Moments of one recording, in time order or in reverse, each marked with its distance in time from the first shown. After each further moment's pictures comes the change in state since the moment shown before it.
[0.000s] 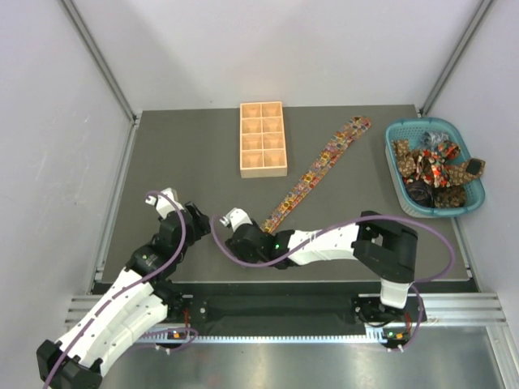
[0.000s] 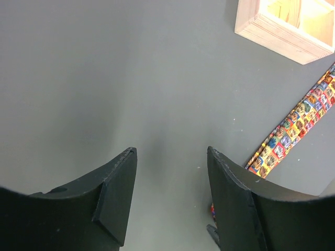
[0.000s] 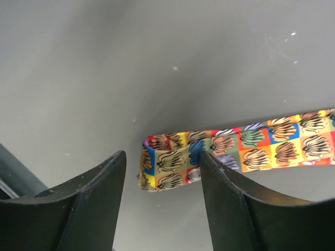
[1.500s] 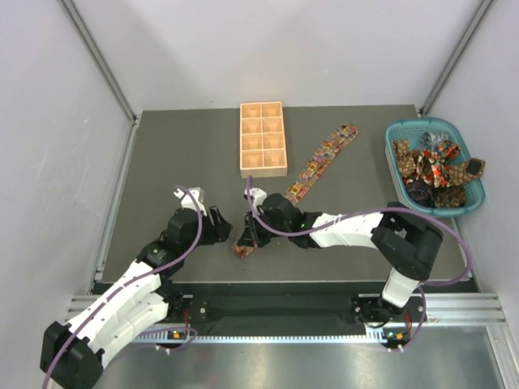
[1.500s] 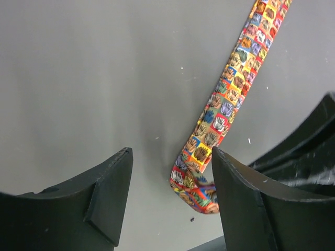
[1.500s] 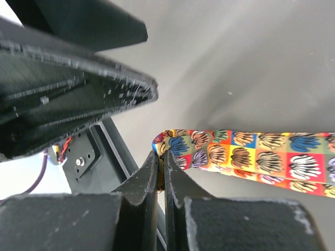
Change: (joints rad) left arm 0.000 0.108 -0.061 0.195 0.362 0.163; right arm -0.230 -0.119 -0.158 0.303 -0.583 0.246
